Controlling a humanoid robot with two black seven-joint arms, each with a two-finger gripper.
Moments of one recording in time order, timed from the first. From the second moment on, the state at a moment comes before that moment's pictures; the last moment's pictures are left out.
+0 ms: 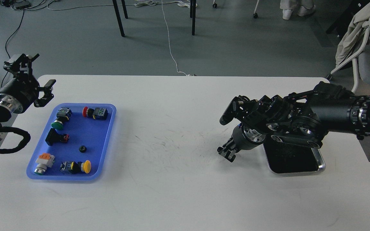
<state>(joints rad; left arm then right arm) -0.78 0.55 -0.40 -0.42 -0.07 -0.49 -0.32 1.42 -0.15 -0.68 0.98 -1.40 0.34 0.34</state>
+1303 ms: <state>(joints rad) -0.78 0.55 -0.39 -0.42 -0.06 -0.49 -0.32 1.51 -0.45 -0.60 1.03 -1.38 0.36 0.38</state>
